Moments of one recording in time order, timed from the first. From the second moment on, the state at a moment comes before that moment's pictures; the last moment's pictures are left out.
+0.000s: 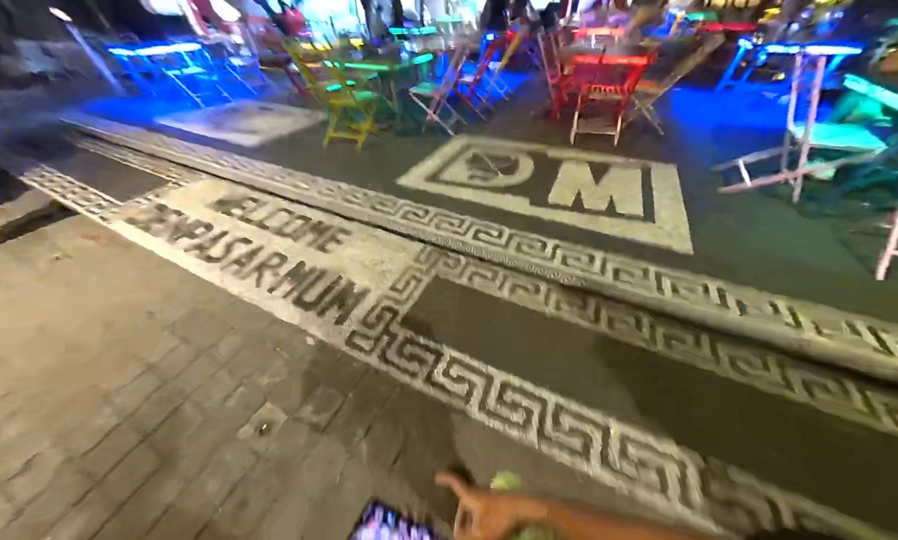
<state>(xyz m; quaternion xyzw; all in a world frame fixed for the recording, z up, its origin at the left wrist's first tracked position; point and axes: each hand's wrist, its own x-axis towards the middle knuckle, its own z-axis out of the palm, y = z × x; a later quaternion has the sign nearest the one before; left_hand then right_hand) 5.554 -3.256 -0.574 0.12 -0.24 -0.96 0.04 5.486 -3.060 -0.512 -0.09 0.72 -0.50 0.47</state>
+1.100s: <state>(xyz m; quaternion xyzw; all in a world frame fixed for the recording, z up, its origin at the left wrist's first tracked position) 5.288 -3.041 -0.626 -0.34 -0.76 0.08 -0.54 5.647 -2.645 -0.680 0.74 0.35 -0.55 -0.13</state>
